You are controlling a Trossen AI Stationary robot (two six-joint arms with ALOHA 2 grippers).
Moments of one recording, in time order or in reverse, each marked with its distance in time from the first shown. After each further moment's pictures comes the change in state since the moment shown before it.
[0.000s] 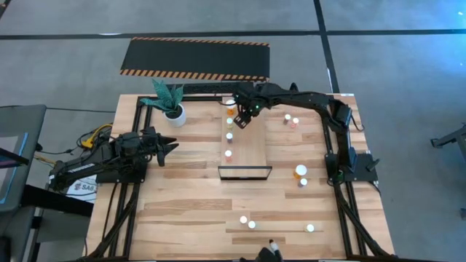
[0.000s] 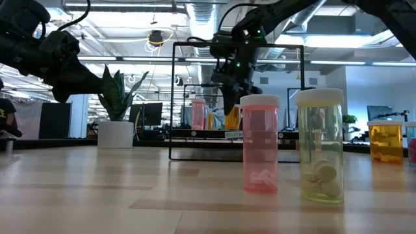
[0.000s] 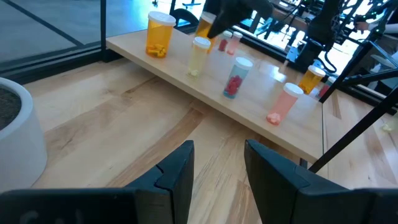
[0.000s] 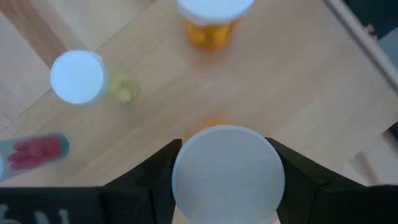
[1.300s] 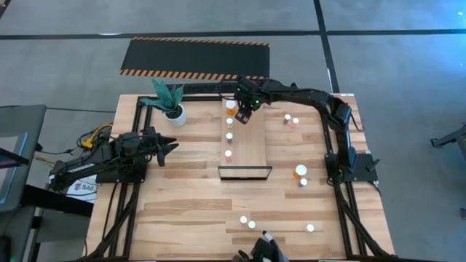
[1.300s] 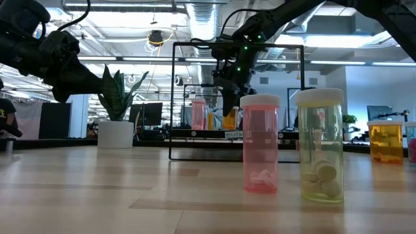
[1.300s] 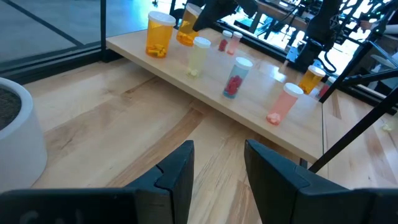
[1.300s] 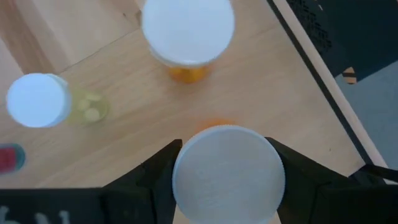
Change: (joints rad) left arm 0.000 0.000 0.000 0.000 0.000 0.000; right arm -0.053 0.018 0.010 0.084 0.004 -0.202
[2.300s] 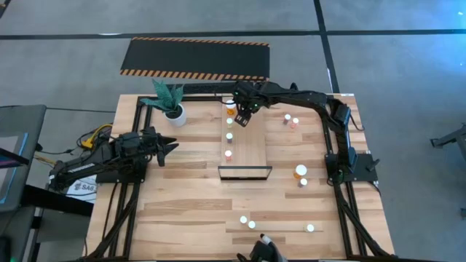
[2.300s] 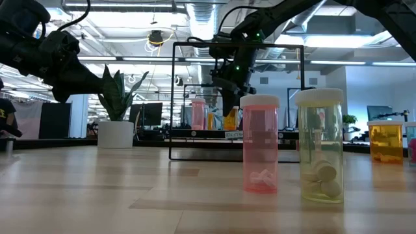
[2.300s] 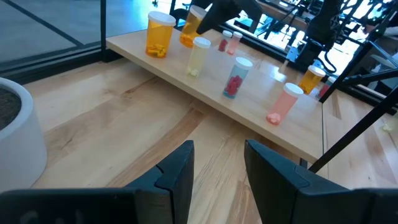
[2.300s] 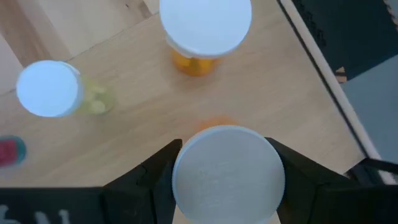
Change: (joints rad) left arm 0.000 0.000 0.000 0.000 0.000 0.000; right arm 0.037 0.000 -0.001 -0.017 0.049 0.008
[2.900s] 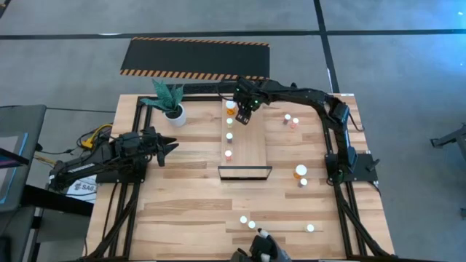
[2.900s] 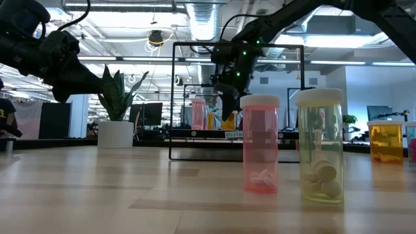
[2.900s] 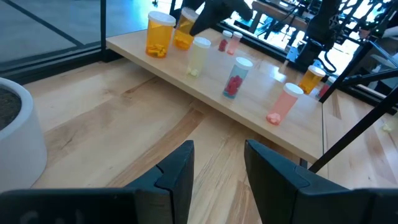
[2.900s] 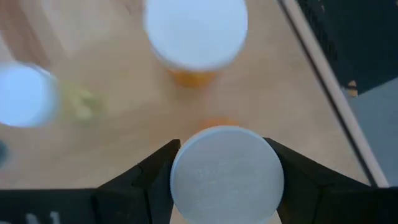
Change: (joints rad) left arm 0.000 0.000 0.000 0.000 0.000 0.000; right arm -0.046 0.024 -0.001 0.043 -0.074 -0.100
